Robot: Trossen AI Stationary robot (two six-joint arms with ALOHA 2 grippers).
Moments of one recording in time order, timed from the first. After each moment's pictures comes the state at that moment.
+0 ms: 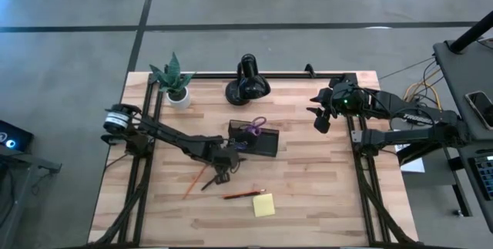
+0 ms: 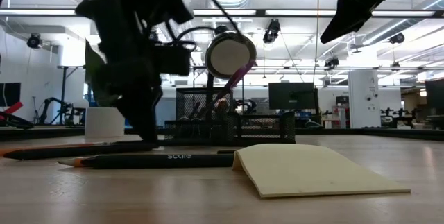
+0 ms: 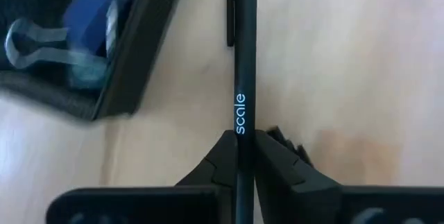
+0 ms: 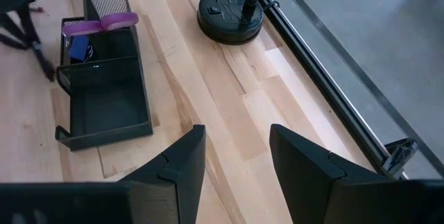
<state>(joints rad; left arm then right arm) -0.20 1.73 0.98 -0.45 -0.13 -0.41 -0.27 0.85 0.84 -0.70 0.18 0.03</state>
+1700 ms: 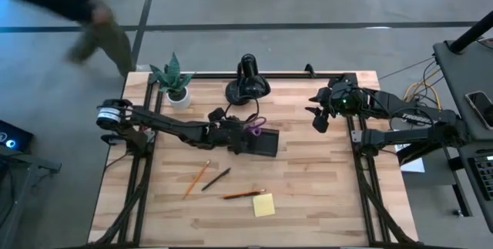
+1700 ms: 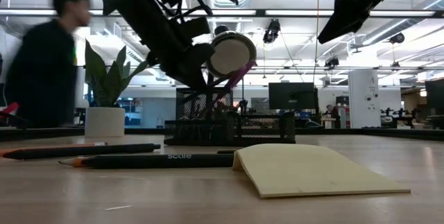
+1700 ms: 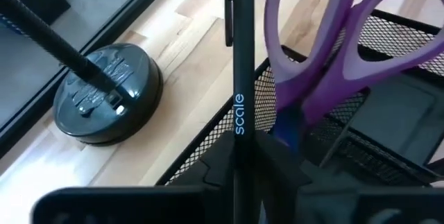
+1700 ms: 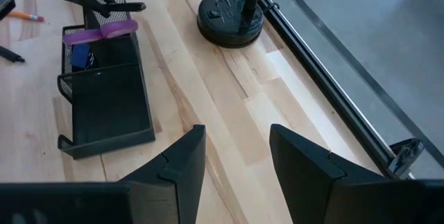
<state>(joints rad) -0.07 1.64 0.97 -0.19 -0.64 -0.36 -0.27 0.87 0.84 -0.67 0.18 0.05</state>
